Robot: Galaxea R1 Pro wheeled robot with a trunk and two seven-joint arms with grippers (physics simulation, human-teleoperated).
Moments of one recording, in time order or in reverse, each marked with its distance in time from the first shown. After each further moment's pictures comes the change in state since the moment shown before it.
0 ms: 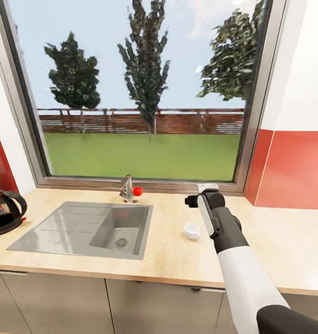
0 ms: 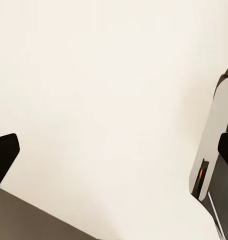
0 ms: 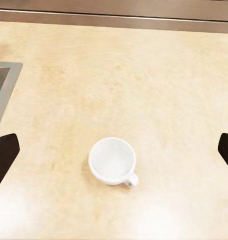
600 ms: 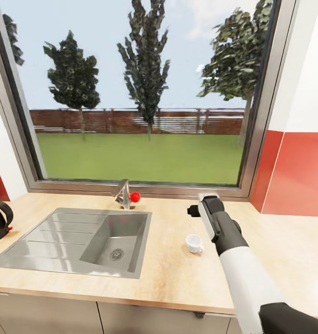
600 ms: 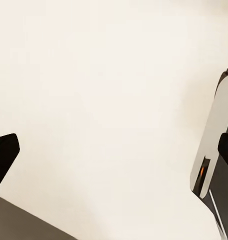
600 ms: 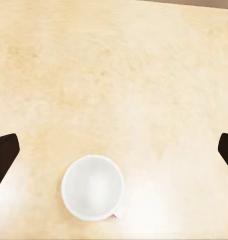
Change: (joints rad) left arm 0.001 0.001 0.000 0.007 0.000 0.000 0.003; right arm 0.002 -0.030 -0.001 0.130 0.000 0.000 0.001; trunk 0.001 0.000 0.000
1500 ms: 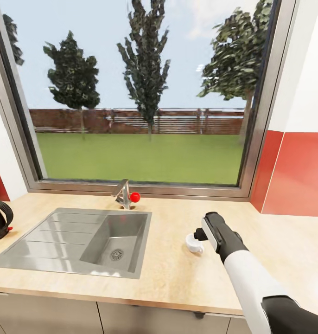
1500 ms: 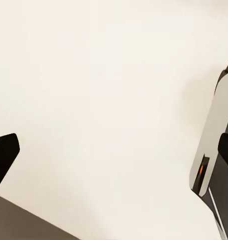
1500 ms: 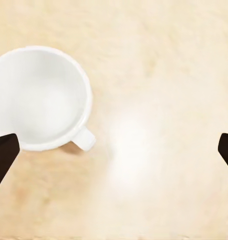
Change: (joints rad) left arm 0.001 0.000 0.000 0.004 0.001 0.000 -0.002; right arm 0.000 -0.058 0.000 0.301 -0.005 -0.005 0.006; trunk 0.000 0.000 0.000
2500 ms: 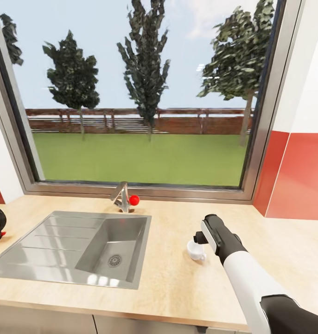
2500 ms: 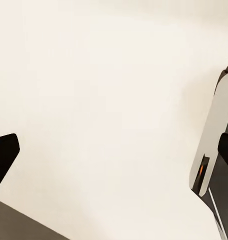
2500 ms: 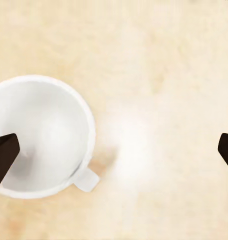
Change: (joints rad) left arm 0.000 -0.001 0.000 0.000 0.000 0.000 0.002; right arm 0.000 0.002 0.000 0.040 -0.001 -0.002 0.000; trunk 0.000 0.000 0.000
